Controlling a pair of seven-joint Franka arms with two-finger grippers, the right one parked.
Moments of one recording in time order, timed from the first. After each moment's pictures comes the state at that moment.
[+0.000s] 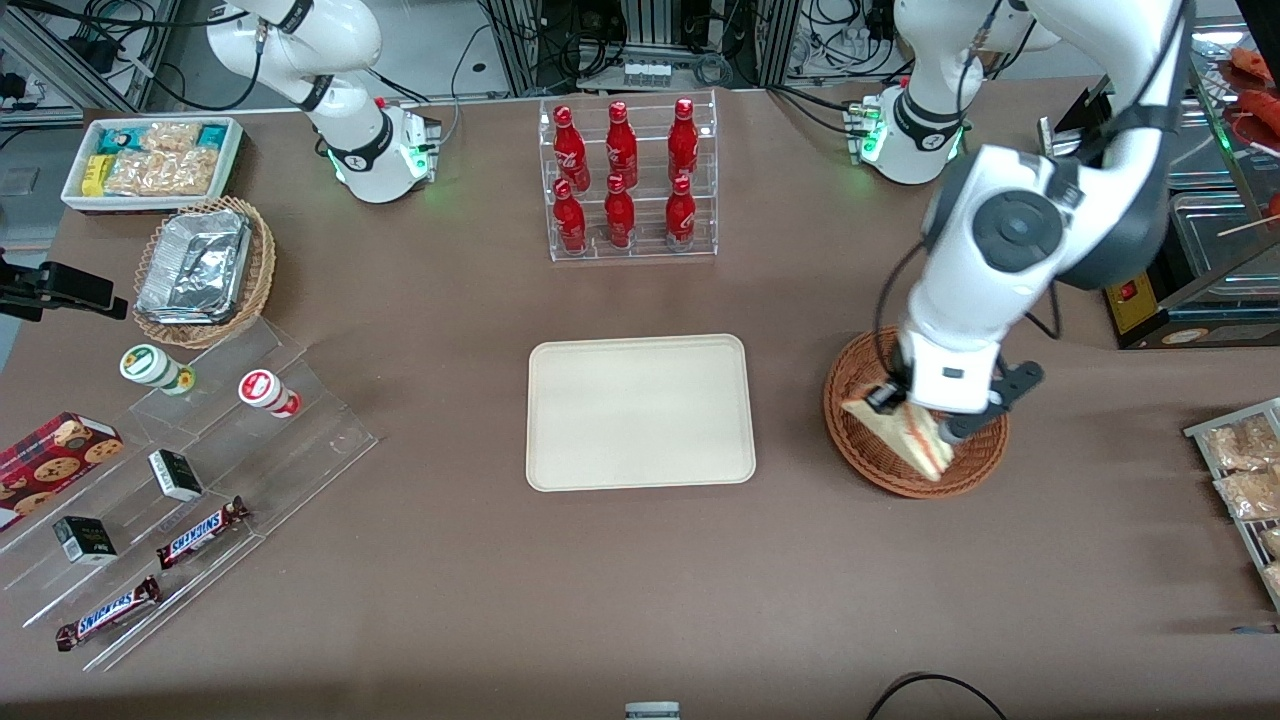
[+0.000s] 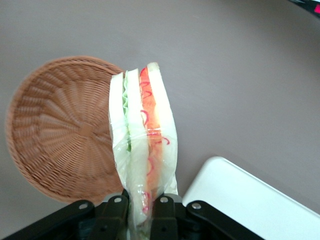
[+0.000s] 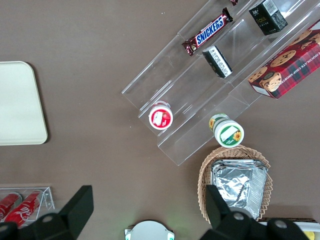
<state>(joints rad) -0.23 0.21 -0.19 -1.74 0.11 2.03 -1.02</state>
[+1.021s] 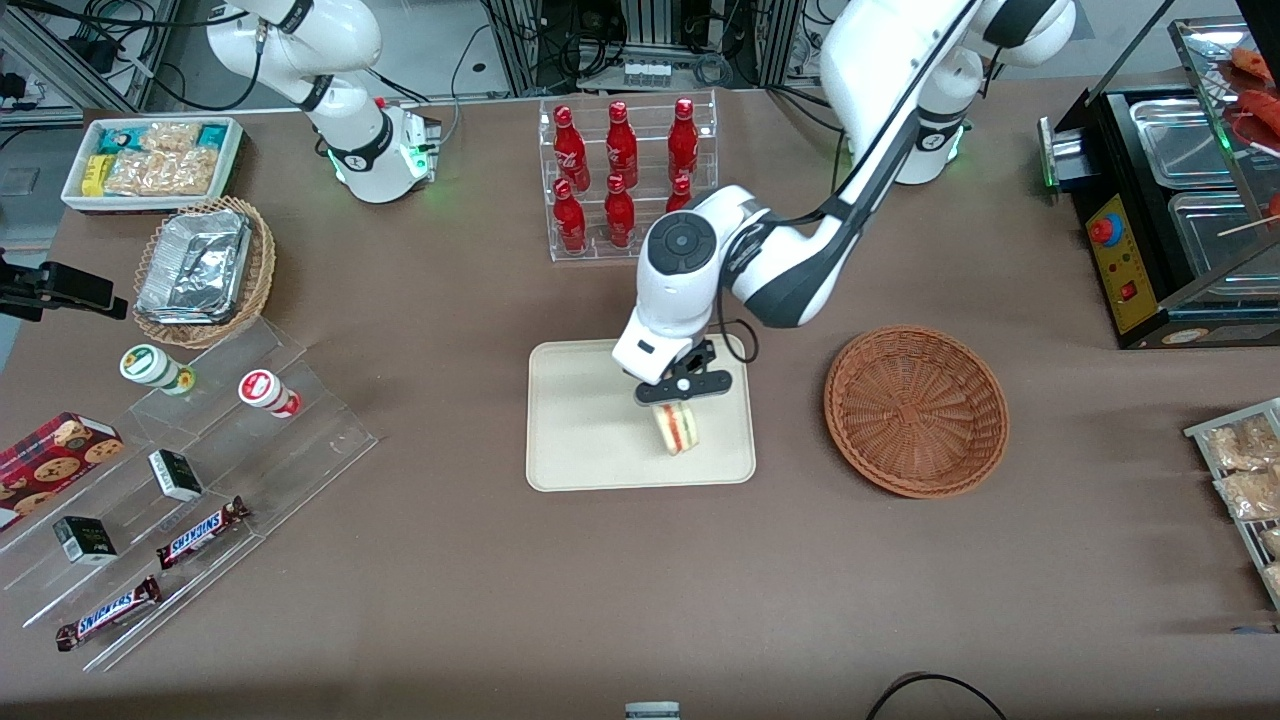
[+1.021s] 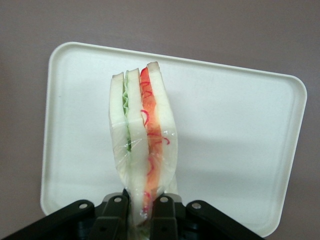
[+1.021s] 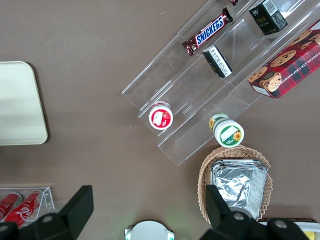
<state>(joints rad) -0.60 0.59 -0.20 -1.56 0.11 2.23 -0.99</state>
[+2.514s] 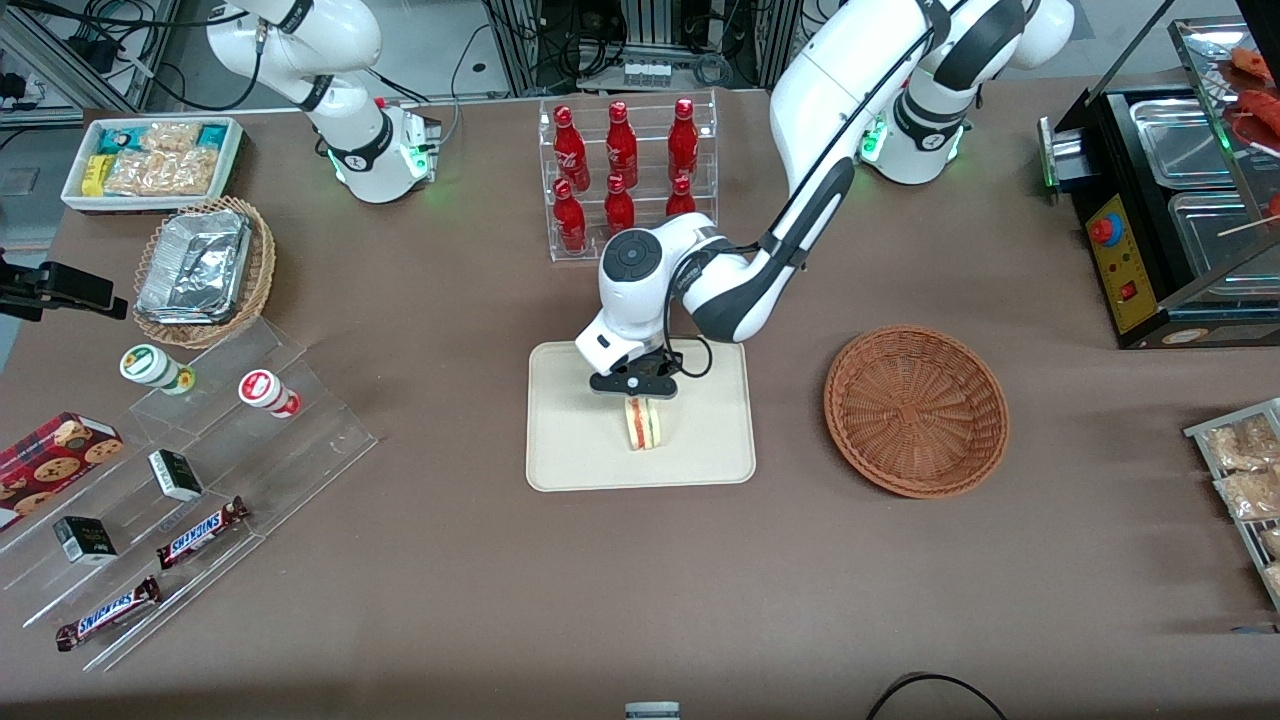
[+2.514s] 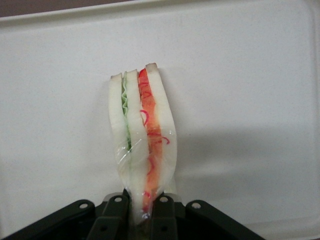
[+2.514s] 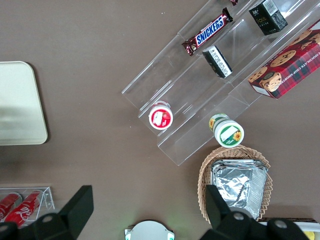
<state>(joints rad) -0.67 0.73 -0.22 -1.55 0.26 2.32 -0.91</state>
